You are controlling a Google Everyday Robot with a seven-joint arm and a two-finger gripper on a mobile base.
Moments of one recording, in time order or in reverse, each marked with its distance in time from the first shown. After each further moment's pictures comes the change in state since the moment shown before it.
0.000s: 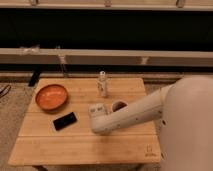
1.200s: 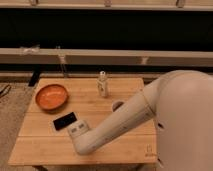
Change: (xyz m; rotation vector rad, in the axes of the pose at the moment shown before) arm -0.099 -0.060 -0.065 0.155 -0.085 -0.251
